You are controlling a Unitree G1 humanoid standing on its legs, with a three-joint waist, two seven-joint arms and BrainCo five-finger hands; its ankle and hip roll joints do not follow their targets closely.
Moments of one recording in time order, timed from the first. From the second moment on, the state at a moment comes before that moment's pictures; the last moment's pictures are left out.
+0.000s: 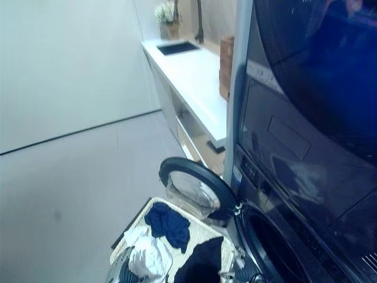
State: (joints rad) left arm -0.28 0.22 -0.43 1.23 0.43 -0.23 0.80; right arm -0.28 -0.27 0.44 1.19 -0.06 -0.43 -0.28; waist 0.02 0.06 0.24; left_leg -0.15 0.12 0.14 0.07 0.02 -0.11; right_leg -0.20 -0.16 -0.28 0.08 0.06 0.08
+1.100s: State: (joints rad) left arm -0.92 0.40 -0.41 1.29 0.13 0.12 0.88; right arm -0.70 -0.26 0.45 0.95 0.23 -0.44 -0.49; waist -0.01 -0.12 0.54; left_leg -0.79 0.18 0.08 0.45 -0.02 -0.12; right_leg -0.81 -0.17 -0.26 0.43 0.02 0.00
